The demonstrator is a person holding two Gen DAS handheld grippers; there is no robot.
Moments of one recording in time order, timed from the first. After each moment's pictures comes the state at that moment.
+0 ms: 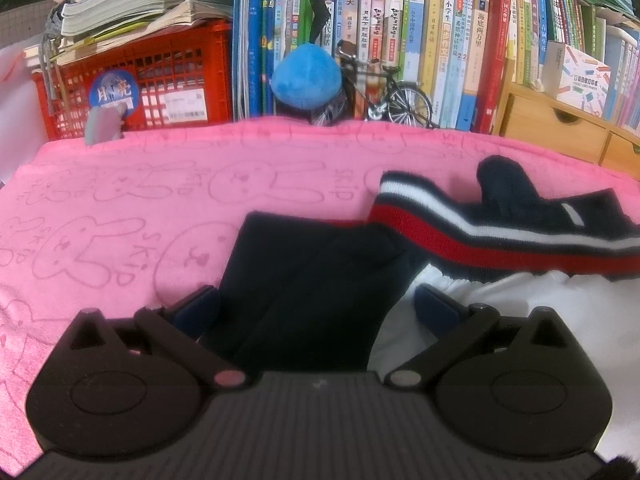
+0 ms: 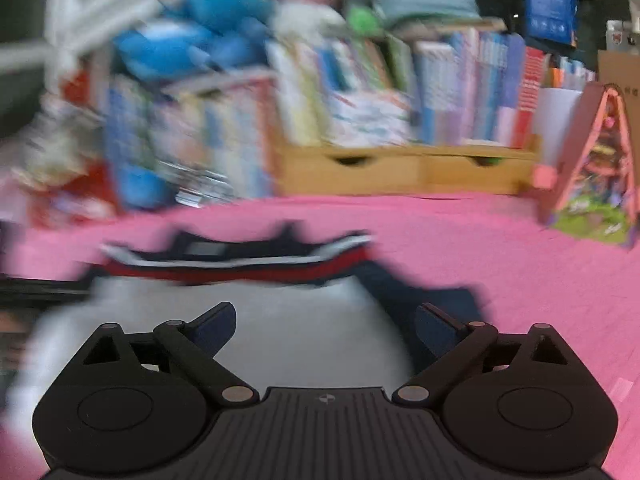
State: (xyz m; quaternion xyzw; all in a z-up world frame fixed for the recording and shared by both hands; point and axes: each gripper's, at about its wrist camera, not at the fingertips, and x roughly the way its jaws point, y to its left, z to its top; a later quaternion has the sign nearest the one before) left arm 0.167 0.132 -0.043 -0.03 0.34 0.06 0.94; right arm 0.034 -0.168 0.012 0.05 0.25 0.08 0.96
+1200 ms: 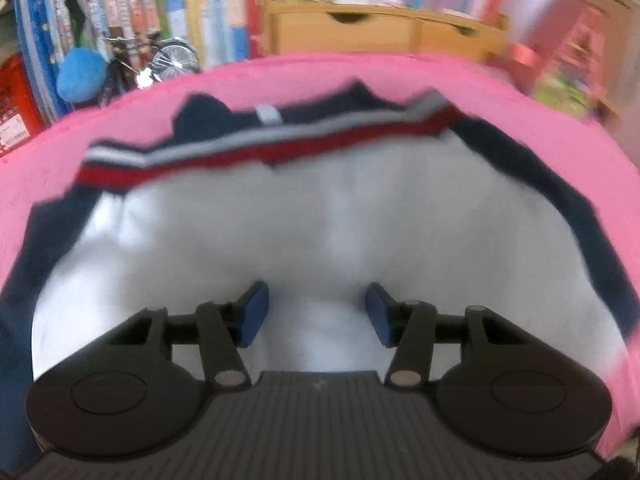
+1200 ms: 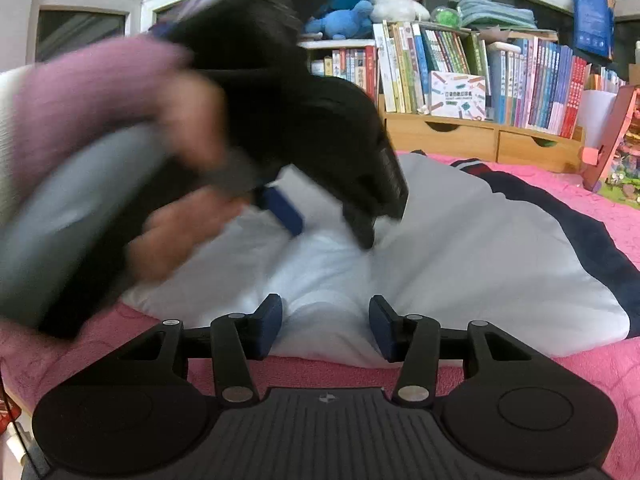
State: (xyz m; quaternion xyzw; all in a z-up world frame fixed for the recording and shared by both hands) left arm 0.145 -0.021 -0.027 0.04 0.43 -0.11 0.89; right arm -0.058 -0.048 -0.044 -0.01 0.25 0.10 0.96
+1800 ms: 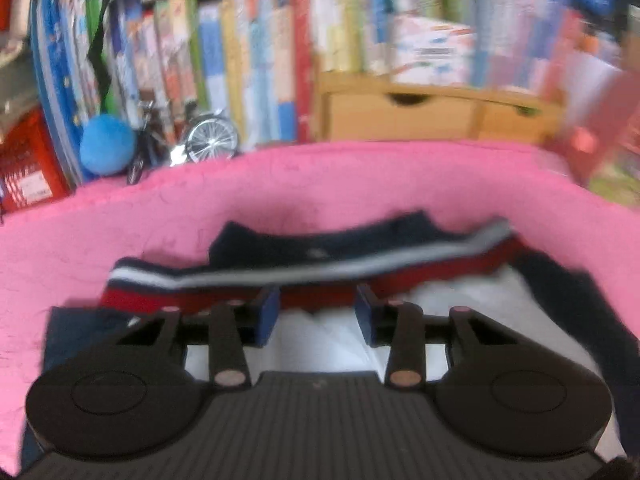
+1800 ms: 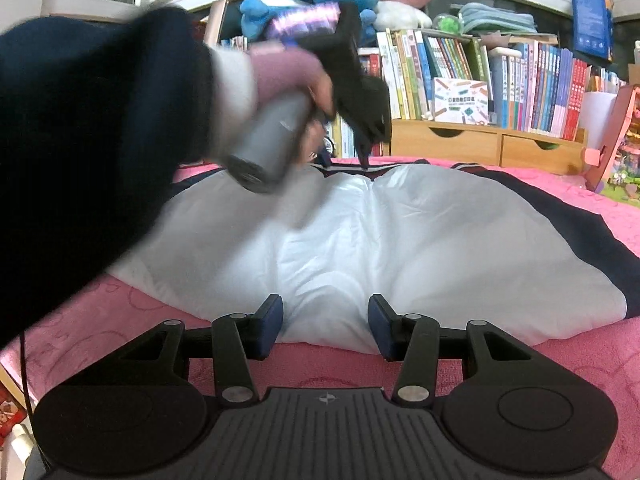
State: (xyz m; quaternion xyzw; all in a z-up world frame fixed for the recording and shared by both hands) left arm 0.179 -0.005 0.001 0.04 0.37 -0.08 0.92; right arm -0.076 -0.051 -0.048 0.00 0.23 0.11 0.97
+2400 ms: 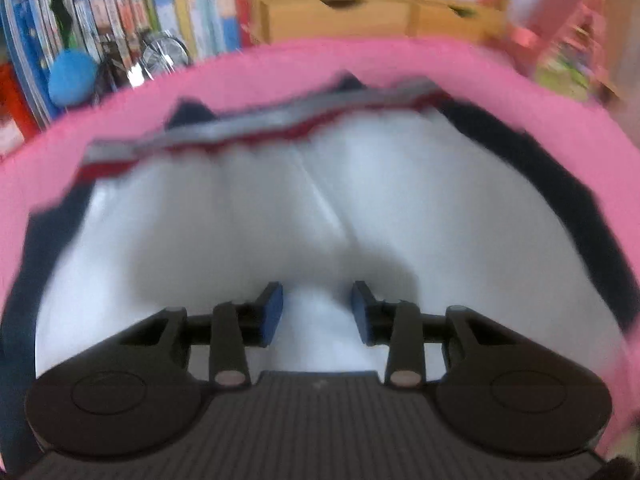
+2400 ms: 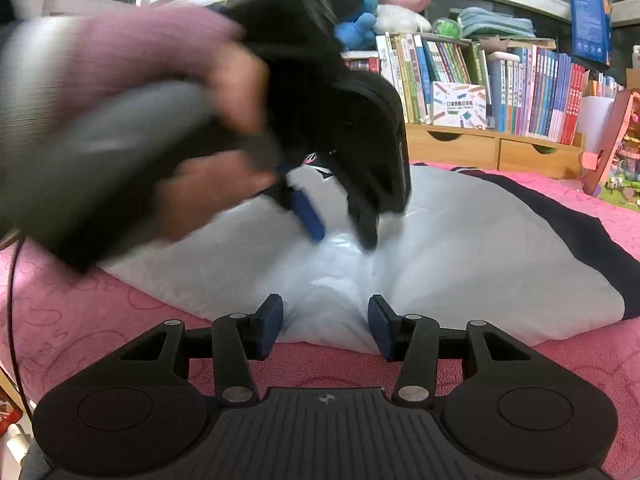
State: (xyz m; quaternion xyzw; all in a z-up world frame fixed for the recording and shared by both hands) left arm 0.155 -0.027 -0.031 0.07 0.44 -0.11 0.89; right arm -0.075 -0.050 -0.049 0.00 0.23 0.10 0.97
